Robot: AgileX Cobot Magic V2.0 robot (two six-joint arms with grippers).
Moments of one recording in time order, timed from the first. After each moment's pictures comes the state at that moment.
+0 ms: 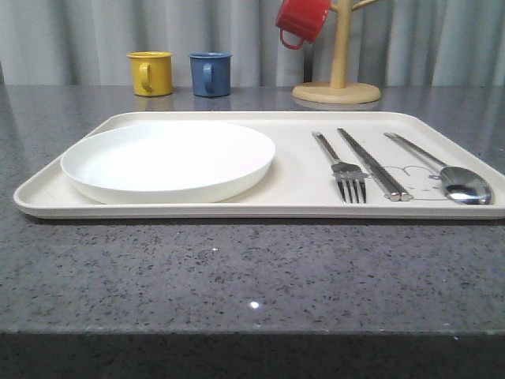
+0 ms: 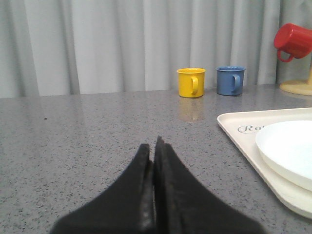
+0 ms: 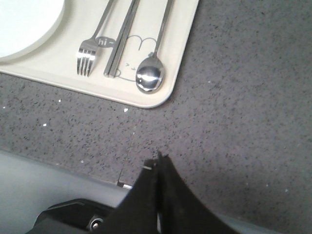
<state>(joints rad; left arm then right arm) -0.07 0.00 0.00 0.05 0.01 0.01 0.25 0.54 -0.85 0.05 1.12 0.09</state>
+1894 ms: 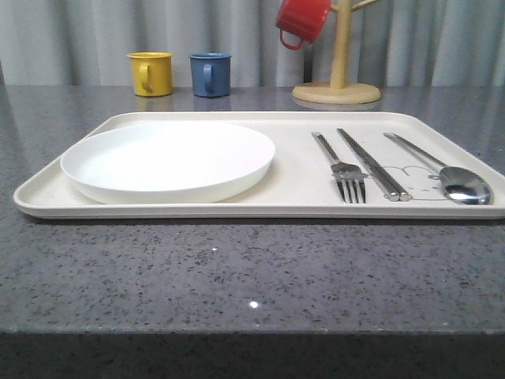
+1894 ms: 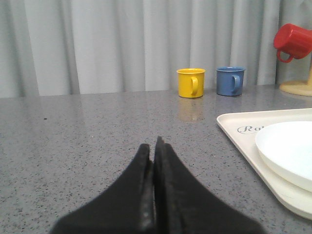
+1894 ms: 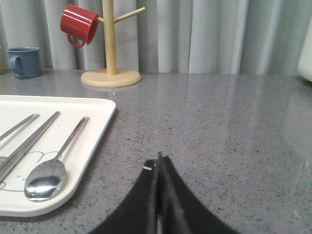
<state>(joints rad) -0.07 0.00 0.00 0.05 0.01 0.01 -0.01 -0.01 0.03 0.06 0.04 -0.01</state>
